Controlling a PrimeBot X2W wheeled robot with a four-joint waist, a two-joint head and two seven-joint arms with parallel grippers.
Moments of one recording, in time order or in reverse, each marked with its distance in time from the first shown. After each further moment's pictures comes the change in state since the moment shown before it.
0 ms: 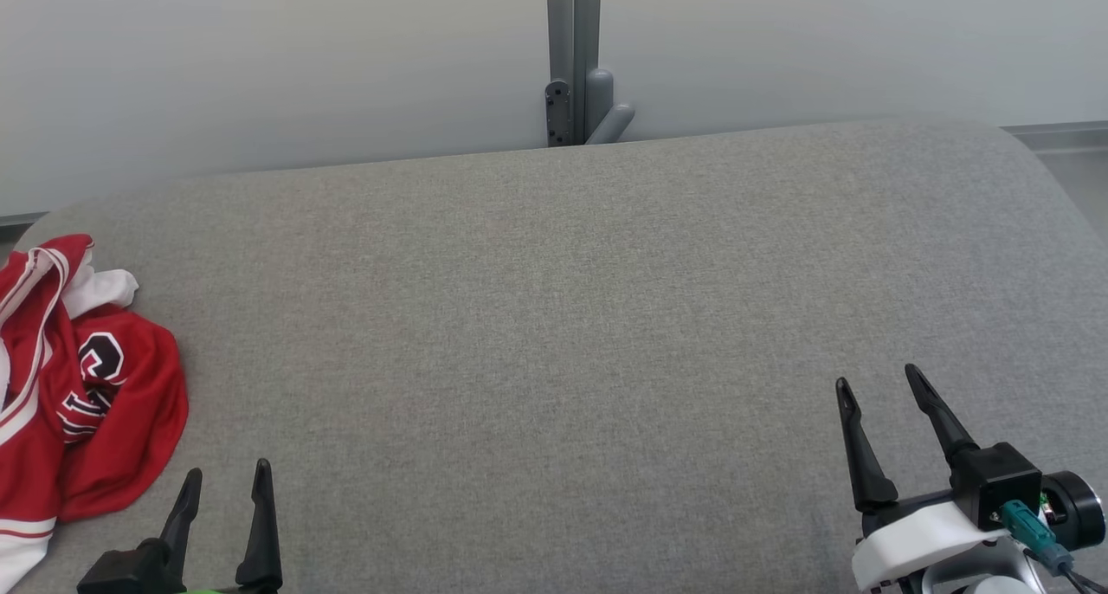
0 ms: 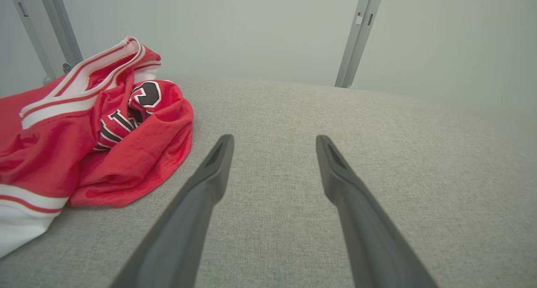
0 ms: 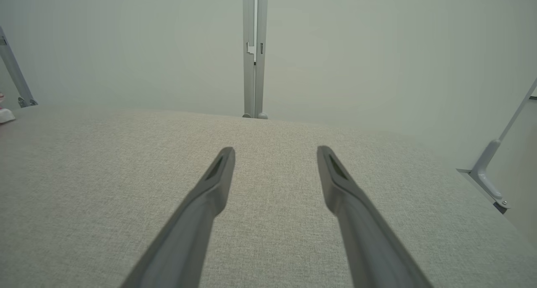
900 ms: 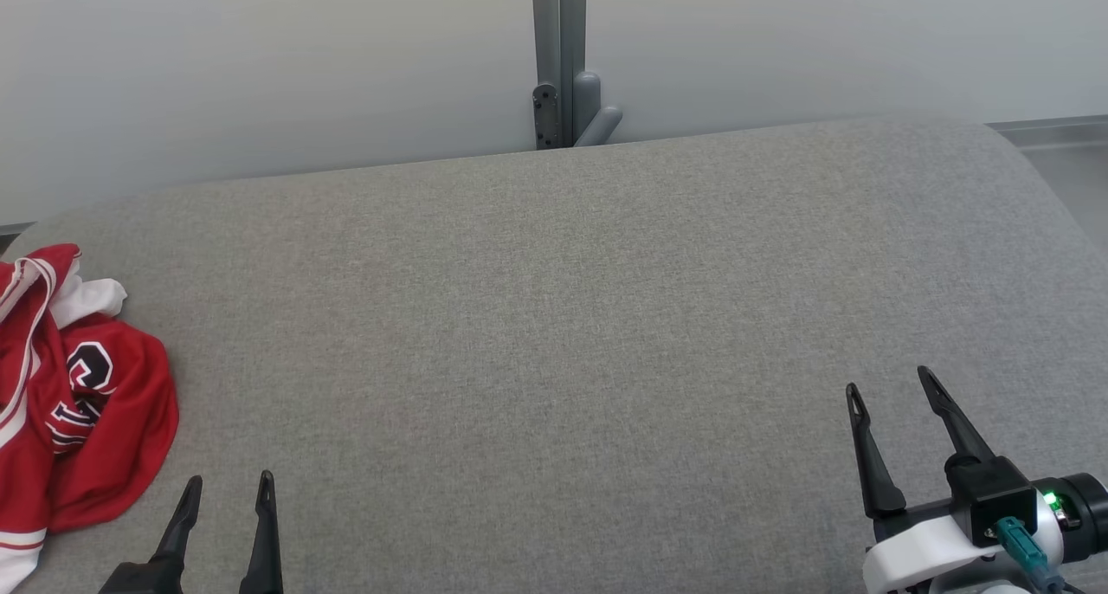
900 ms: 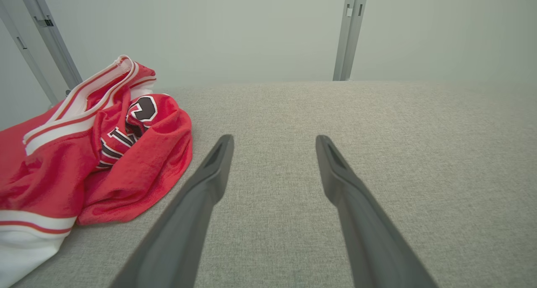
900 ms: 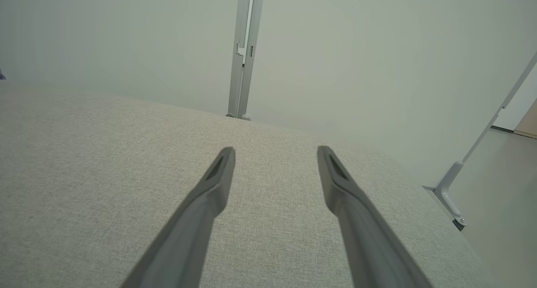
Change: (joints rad) left arm 0.019 -0.008 0.022 0.007 0.125 -0.004 -0.042; right arm 0.022 0.013 -0.037 -0.015 -0.155 0.000 -0.043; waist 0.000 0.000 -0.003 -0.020
